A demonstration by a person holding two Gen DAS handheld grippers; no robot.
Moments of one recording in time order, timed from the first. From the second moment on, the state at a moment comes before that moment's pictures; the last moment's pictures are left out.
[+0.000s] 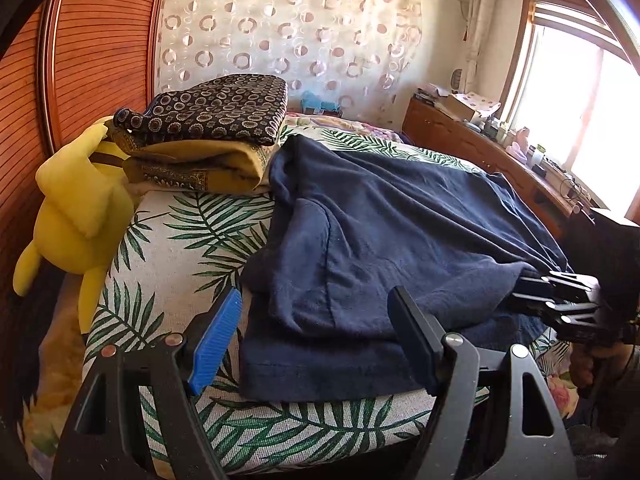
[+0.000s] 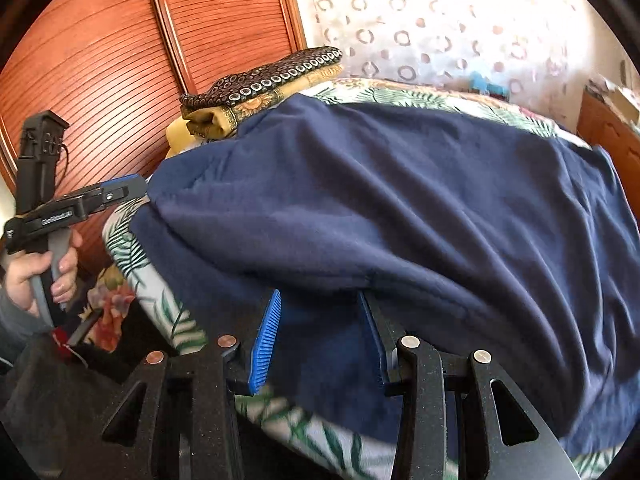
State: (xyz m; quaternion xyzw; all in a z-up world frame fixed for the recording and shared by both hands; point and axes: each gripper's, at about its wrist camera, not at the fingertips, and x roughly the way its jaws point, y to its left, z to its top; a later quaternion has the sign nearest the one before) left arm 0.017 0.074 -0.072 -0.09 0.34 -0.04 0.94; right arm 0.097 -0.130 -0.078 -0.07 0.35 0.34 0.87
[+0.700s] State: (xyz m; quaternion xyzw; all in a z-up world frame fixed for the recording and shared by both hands) left arm 0.020 0.074 -0.079 -0.09 0.34 -0.05 0.93; right arm 0.093 -0.108 -0.077 -0.08 0.31 0.34 0.88
